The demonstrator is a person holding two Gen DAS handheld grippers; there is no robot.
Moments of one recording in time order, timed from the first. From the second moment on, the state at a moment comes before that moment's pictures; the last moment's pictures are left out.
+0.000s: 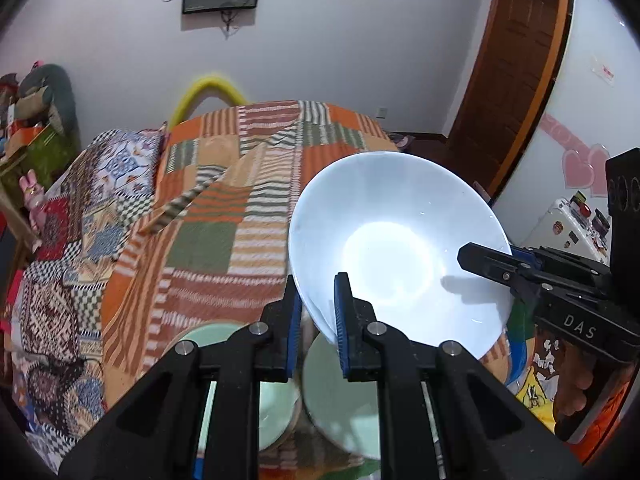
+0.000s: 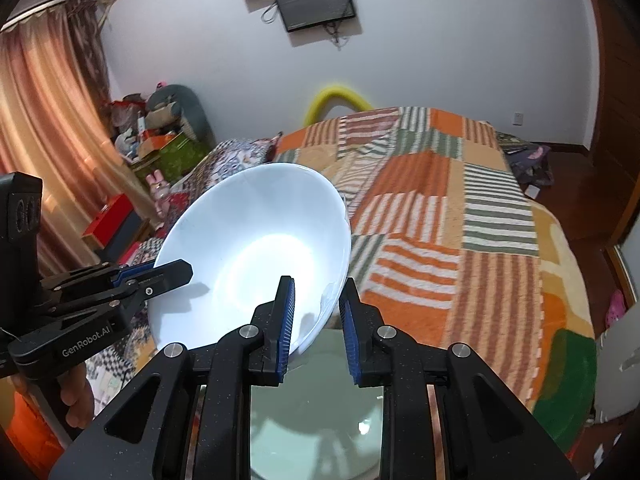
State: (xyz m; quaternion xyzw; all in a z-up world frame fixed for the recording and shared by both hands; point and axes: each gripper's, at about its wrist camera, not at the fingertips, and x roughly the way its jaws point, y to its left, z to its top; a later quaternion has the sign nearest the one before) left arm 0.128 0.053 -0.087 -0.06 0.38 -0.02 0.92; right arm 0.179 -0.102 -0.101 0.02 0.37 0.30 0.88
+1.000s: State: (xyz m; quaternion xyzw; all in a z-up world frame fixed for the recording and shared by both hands) left arm 0.066 0.156 -0.169 -0.11 0.42 0.10 0.90; right arm 0.142 0.011 -0.168 -0.04 0.44 0.36 0.82
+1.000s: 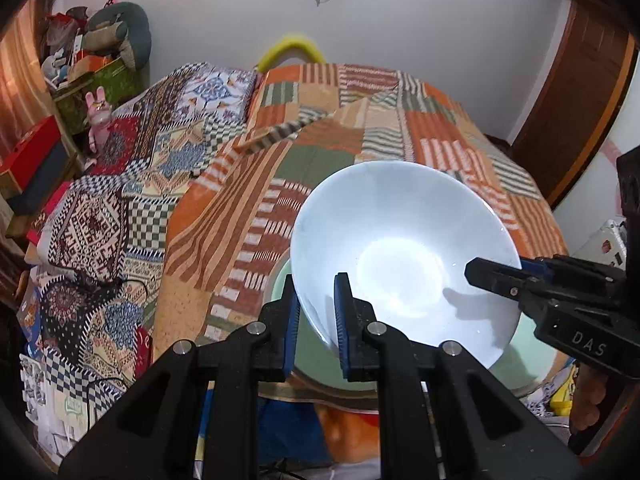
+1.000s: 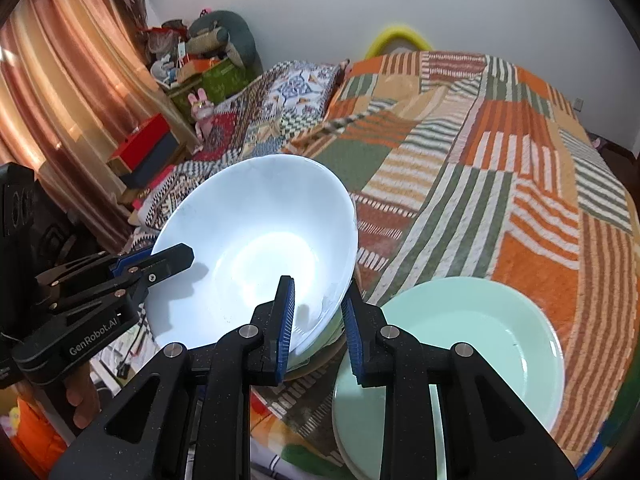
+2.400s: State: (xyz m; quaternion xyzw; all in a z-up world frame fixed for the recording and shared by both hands) left arm 0.080 0.173 -0.231 -0.15 0.47 0.11 0.86; right arm 0.143 0.037 -0.199 -0.10 0.46 0.34 0.81
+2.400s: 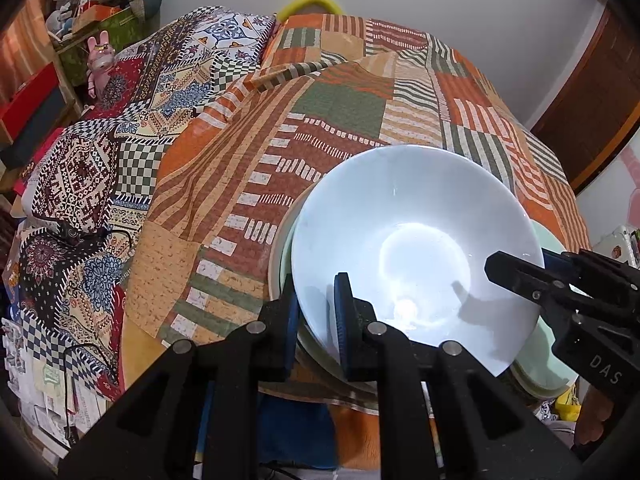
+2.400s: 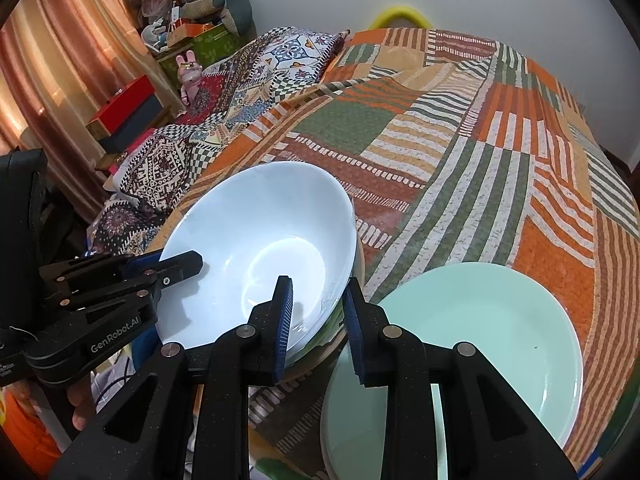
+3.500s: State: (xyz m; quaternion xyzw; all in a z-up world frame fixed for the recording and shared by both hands) left arm 0.064 0.183 -0.216 -0.15 0.45 0.10 0.88; right arm 0.147 0.026 -0.199 -0.08 0.47 0.35 0.81
